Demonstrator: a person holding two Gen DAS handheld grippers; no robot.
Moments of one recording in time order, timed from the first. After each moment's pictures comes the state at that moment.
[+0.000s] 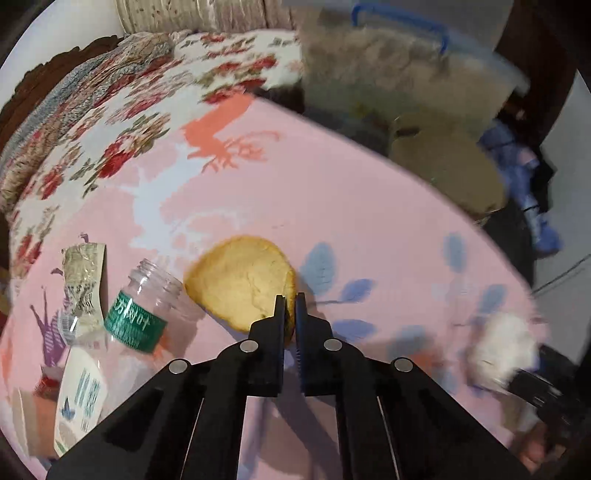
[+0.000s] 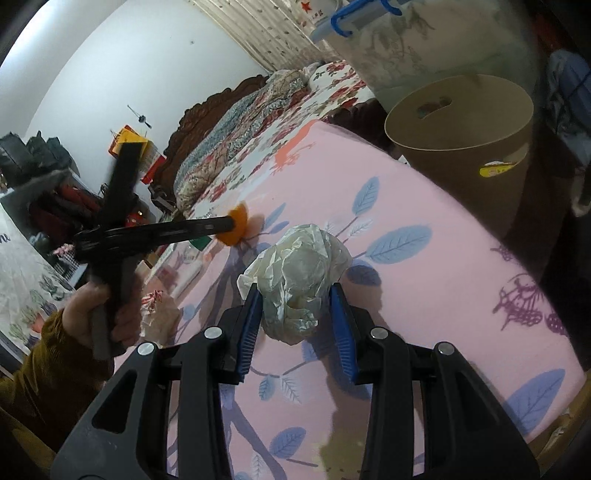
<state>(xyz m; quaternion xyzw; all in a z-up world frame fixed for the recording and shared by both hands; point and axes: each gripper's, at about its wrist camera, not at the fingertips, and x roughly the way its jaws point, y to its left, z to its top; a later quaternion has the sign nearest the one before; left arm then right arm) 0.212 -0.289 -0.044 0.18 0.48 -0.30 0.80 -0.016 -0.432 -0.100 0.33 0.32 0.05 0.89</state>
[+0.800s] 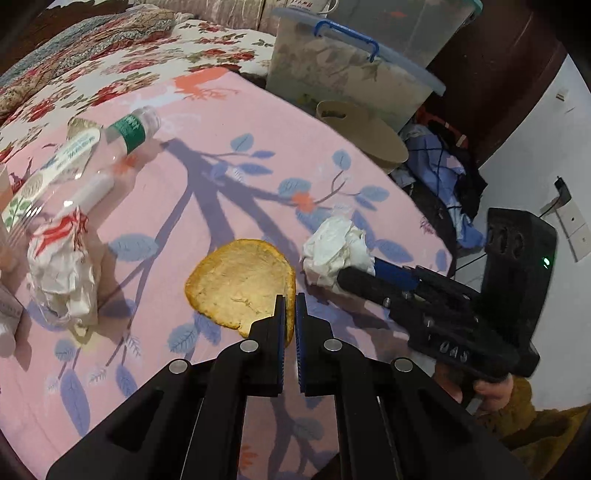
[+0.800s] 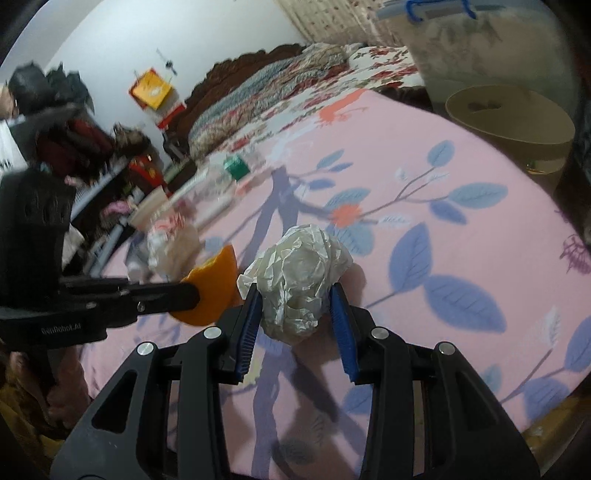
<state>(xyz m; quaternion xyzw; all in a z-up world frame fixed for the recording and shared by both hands) 0.069 -0.209 -0.051 0.06 0.51 -0.36 0.78 -0.017 -0.350 -0.101 0.23 0.37 0.08 0.90</state>
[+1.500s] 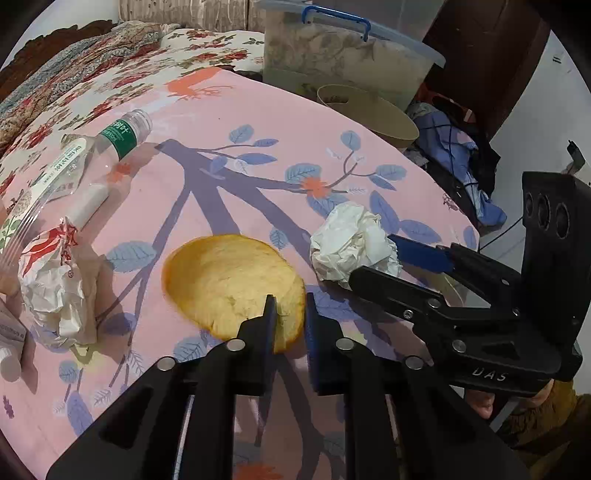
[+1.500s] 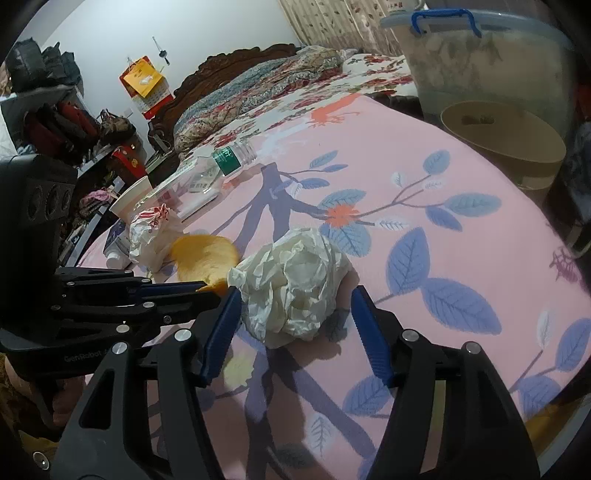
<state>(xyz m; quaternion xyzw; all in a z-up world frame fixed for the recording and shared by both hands) 0.069 -0.220 -0.070 0.12 0.49 -0.36 0.79 -0.016 -0.342 -0.101 0.18 0.37 0.05 0.91</state>
